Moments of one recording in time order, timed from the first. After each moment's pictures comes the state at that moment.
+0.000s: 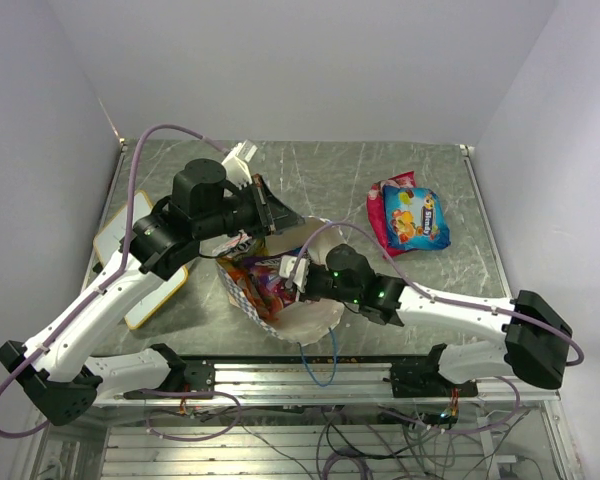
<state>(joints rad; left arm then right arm) -0.72 1.13 1.34 -0.51 0.29 -0.89 1.04 1.30 0.71 0.20 -0.16 -0.50</state>
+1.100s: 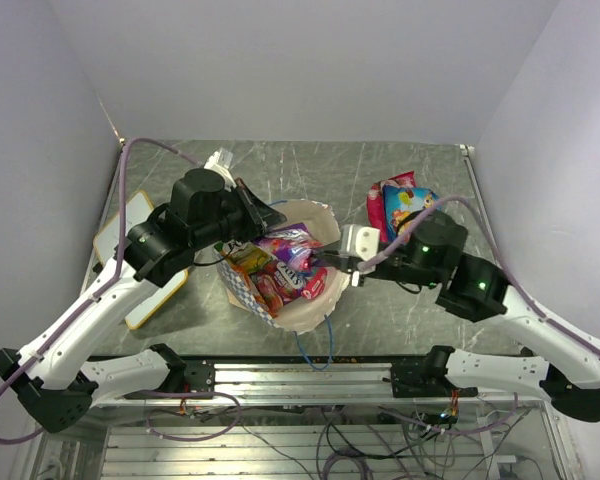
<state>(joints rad) -0.73 1.09 1.31 -0.60 0.02 -1.02 1.04 0.97 1.18 -0.35 -0.31 -0.51</state>
